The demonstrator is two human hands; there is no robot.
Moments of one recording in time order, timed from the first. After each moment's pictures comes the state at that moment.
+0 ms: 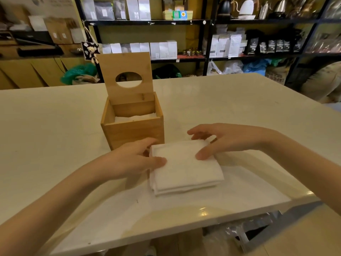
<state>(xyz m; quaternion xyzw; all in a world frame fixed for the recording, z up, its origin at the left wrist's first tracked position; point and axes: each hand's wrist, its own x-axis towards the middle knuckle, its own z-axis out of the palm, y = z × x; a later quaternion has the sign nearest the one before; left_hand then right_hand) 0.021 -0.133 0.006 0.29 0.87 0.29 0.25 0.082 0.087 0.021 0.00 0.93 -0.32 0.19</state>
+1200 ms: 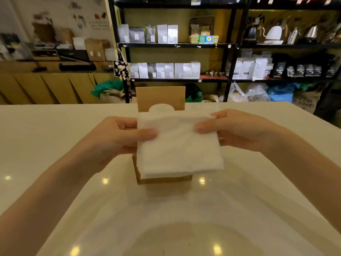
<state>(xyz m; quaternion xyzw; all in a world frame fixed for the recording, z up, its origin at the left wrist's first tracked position) -0.035 -0.176 0.073 0.17 0.76 0.61 0.17 0.006 0.060 0.081 0.01 0.78 -0.61 0.12</state>
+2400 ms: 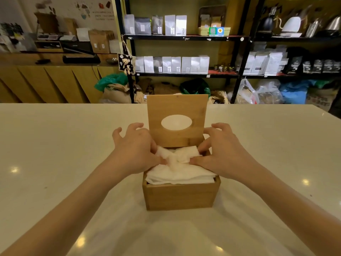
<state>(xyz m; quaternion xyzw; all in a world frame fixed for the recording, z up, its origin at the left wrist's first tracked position) -0.106 -0.148 0.048 0.17 0.98 0.09 0.05 -0.051 0.020 0.039 0.05 0.98 -0.20 -0.05</state>
